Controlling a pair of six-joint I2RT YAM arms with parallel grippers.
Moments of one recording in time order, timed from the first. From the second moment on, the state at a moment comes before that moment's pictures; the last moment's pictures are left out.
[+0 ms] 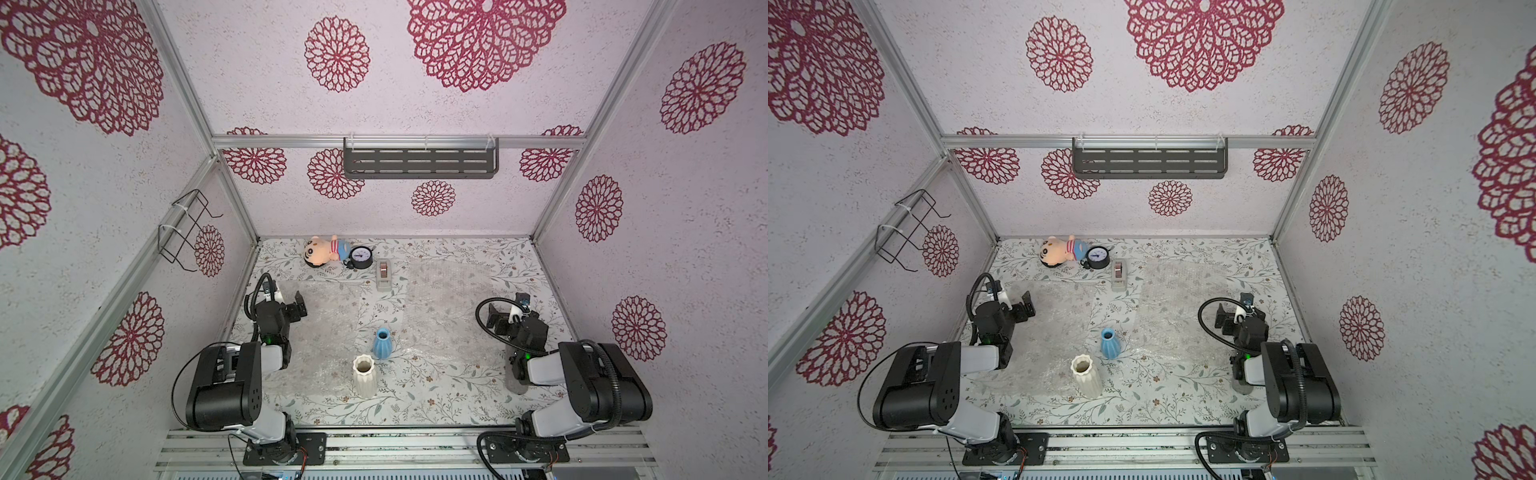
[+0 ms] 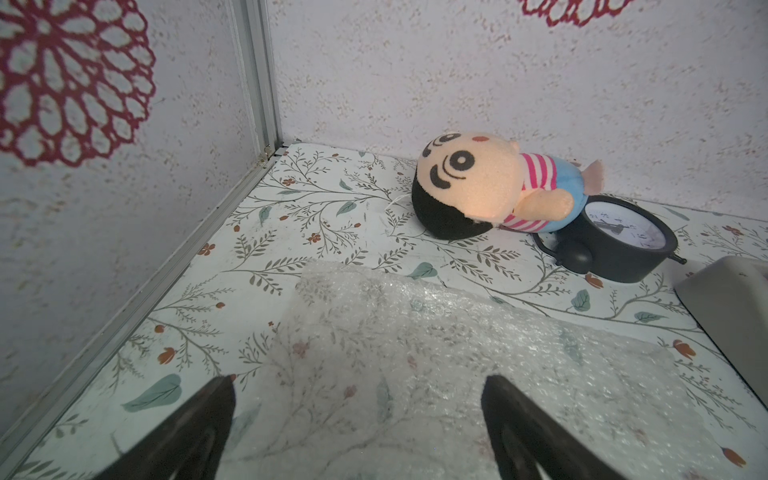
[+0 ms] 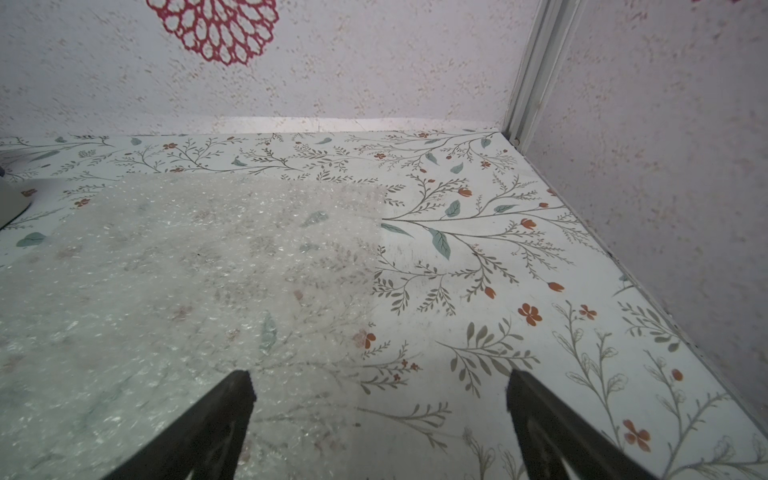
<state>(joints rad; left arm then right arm) 0.13 1.55 0.41 0.83 -0.10 -0.07 -0.01 1.53 0.23 1.02 0.04 0.02</state>
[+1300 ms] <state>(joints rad) 0.19 1.16 0.75 0.10 0.16 -0.62 0.25 0.94 0.35 0.27 -0.01 0.33</state>
